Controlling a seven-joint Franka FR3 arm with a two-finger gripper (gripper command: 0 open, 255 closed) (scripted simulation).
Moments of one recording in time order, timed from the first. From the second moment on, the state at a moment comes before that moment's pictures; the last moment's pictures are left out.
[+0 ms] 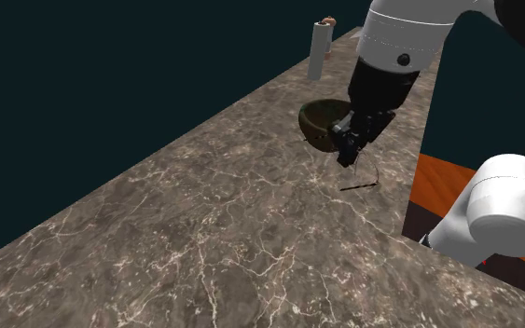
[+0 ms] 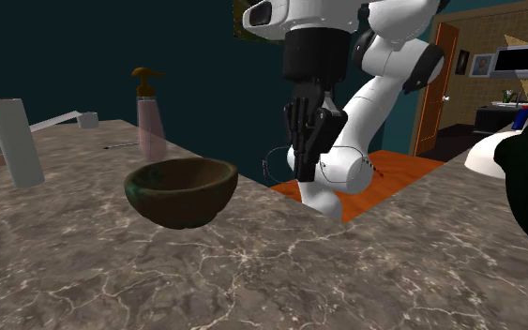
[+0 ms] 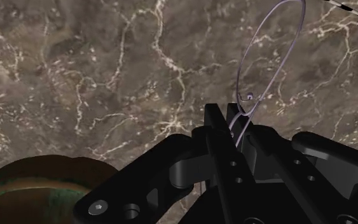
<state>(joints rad) 0.07 -0.84 0.45 -2.32 0.32 1.61 0.63</state>
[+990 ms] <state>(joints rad) 0.02 -0.78 0.32 -2.20 0.22 1.52 0.52</state>
